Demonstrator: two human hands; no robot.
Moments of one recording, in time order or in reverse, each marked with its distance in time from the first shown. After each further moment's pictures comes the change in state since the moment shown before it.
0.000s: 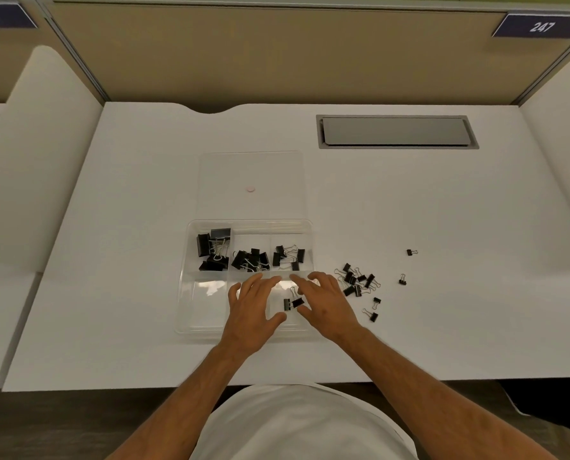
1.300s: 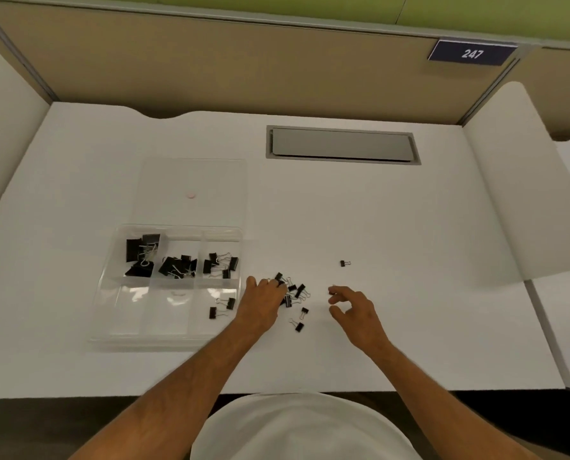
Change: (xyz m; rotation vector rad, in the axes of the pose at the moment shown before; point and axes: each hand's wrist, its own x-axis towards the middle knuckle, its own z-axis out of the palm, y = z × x) left_hand 0.087 0.138 0.100 0.508 -0.266 0.144; right_hand -0.094 0.181 -0.084 0.461 0.030 0.444
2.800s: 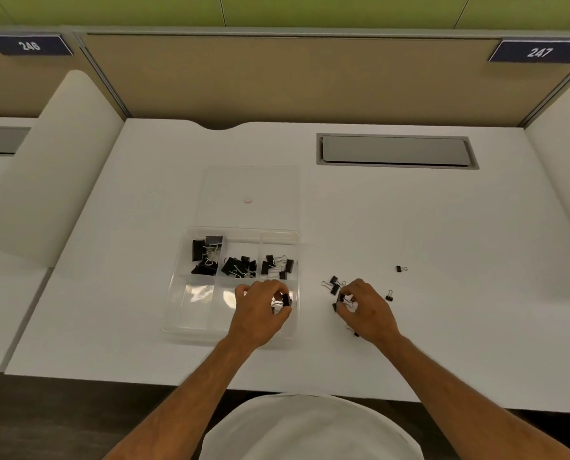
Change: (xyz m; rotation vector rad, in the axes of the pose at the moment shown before) left_hand -0.095 -0.094 -0.029 -0.574 0.318 -0.214; right_hand 0.026 -0.059 0.077 -0.244 0.063 -0.228
